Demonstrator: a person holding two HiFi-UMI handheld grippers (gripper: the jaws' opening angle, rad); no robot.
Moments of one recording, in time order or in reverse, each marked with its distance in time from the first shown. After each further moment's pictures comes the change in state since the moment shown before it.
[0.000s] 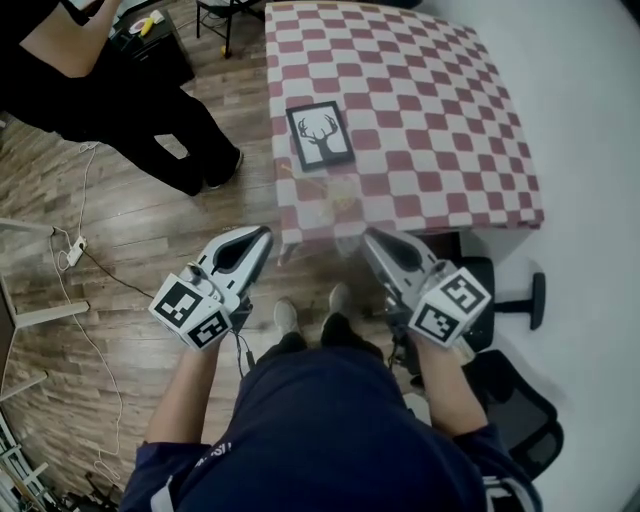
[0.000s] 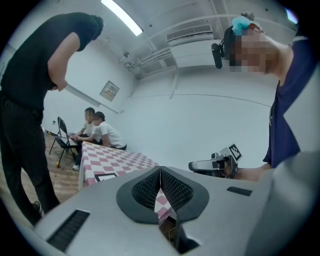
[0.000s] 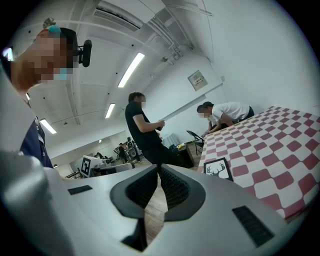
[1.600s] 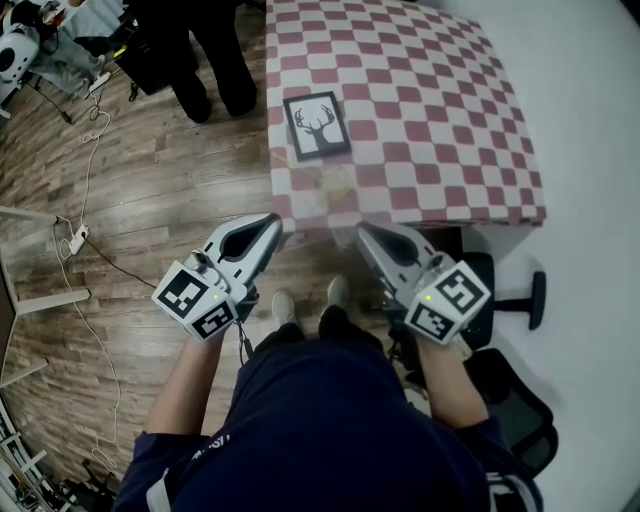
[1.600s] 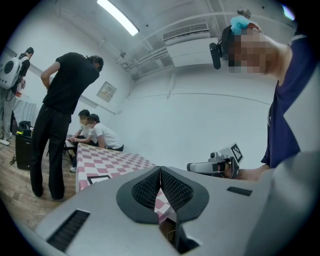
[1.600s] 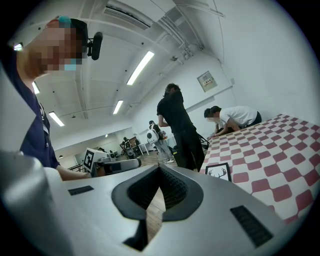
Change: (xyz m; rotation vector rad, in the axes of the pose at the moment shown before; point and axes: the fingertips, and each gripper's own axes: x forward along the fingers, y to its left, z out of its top) left arm 0.026 -0.032 0.006 0.023 -0.010 -0.009; right arm -0.014 0.006 0.006 -0.091 0.016 0.061
